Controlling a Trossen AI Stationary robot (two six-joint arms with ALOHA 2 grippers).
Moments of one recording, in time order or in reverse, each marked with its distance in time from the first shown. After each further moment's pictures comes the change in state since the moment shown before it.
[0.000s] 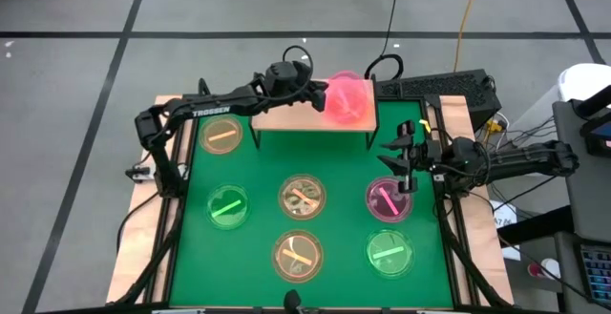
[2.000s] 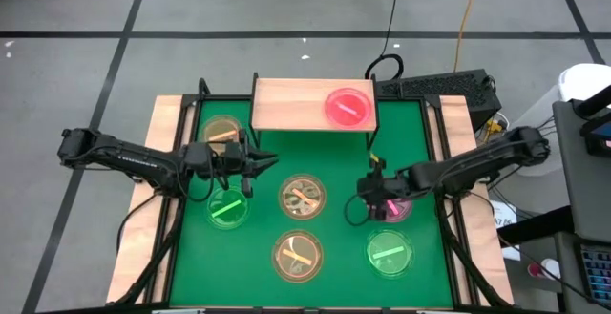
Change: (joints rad) left arm -0.529 -0.770 -0.965 0.574 -0.163 0.336; right arm 0.214 0.606 0.444 -1.334 0.253 0.292
